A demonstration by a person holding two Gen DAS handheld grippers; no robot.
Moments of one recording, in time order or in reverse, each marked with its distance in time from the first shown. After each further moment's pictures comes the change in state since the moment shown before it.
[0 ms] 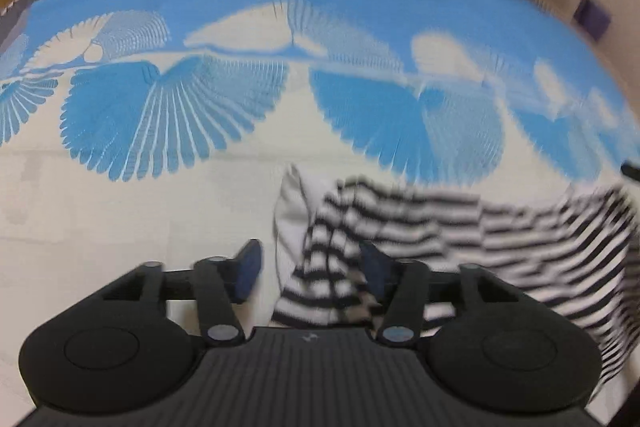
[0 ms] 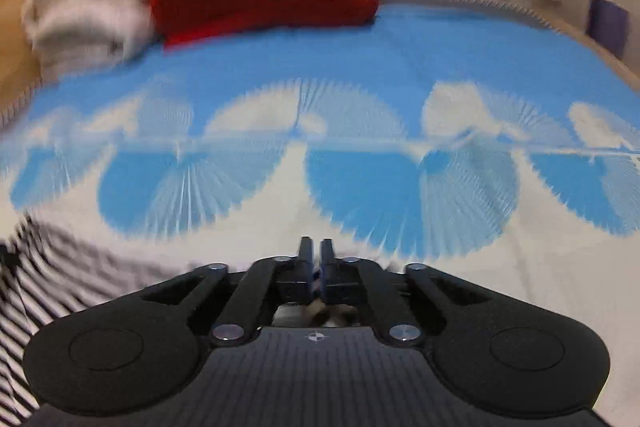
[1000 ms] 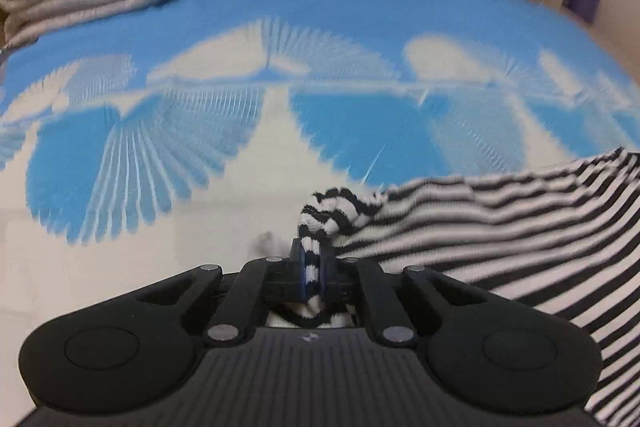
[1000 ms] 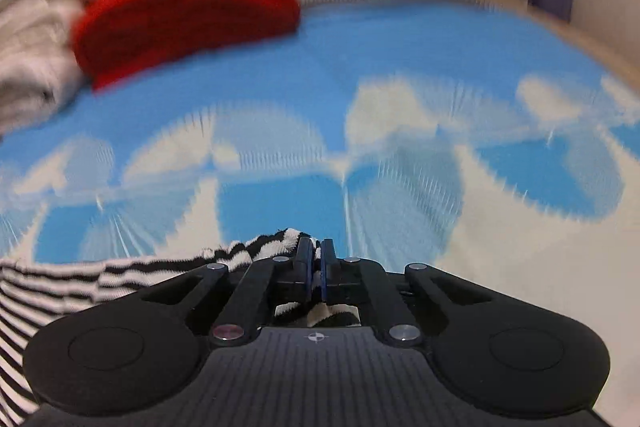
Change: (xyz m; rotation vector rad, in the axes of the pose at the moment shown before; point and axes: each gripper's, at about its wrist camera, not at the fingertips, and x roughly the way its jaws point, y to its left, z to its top) left arm 0.069 -0.028 -0.002 0.153 -0.104 0.084; right arm 0.055 -0.039 0.012 0.119 0.054 -0.124
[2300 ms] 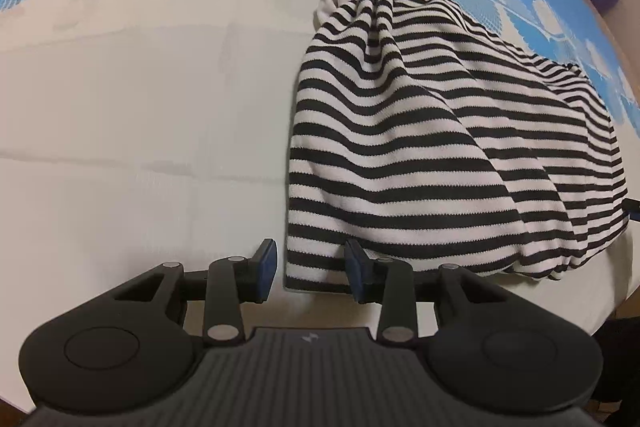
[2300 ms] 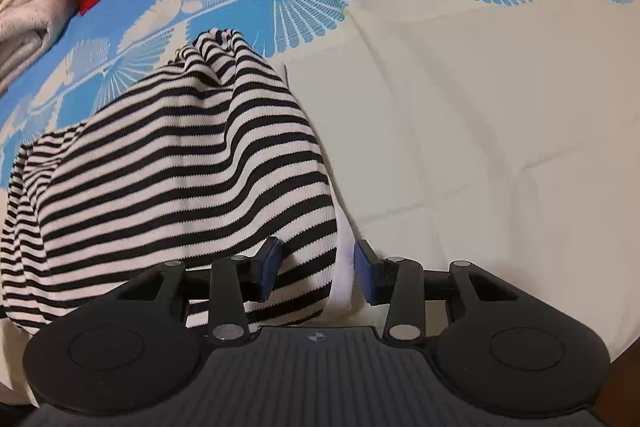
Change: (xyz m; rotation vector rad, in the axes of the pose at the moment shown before) left arm -0.116 0.051 -0.118 -0.190 0.342 -0.105; right arm -0.112 -0.079 -0.104 0.147 0.349 0.040
